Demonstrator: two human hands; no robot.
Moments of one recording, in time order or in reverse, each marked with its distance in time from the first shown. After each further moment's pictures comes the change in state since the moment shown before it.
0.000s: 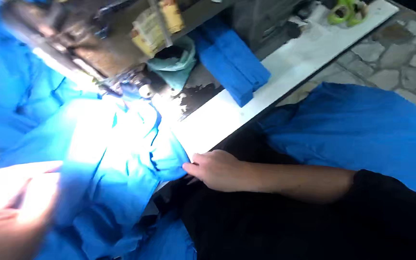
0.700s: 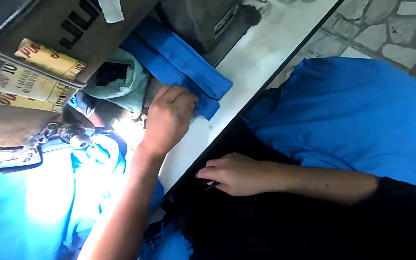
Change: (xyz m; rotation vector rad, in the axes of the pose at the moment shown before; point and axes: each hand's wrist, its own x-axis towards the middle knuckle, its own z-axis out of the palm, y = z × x) left_hand 0.188 0.175 0.181 -0.400 0.028 0.642; right_hand -0.064 0.053 -0.048 0.332 -0.091 0.104
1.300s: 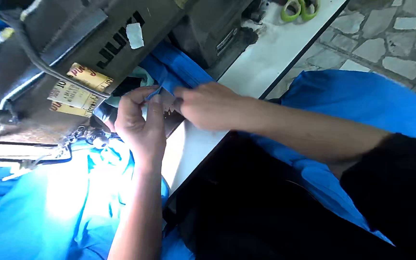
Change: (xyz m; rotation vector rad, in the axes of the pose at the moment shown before) left_hand -0.004 0.014 -0.026 -0.405 0.623 -0.302; right_hand 0.067 -0.025 -0.113 -0.620 0.275 0.013
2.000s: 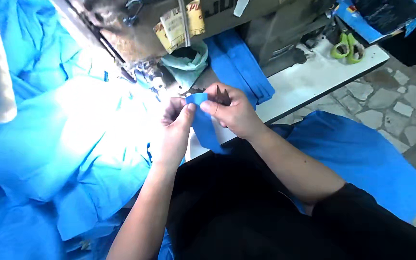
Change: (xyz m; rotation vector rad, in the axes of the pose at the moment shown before) left_hand -0.067 0.049 -0.048 -0.157 0.192 -0.519; right_hand 0.004 -0.056 0.056 1.153 0.340 -0.035
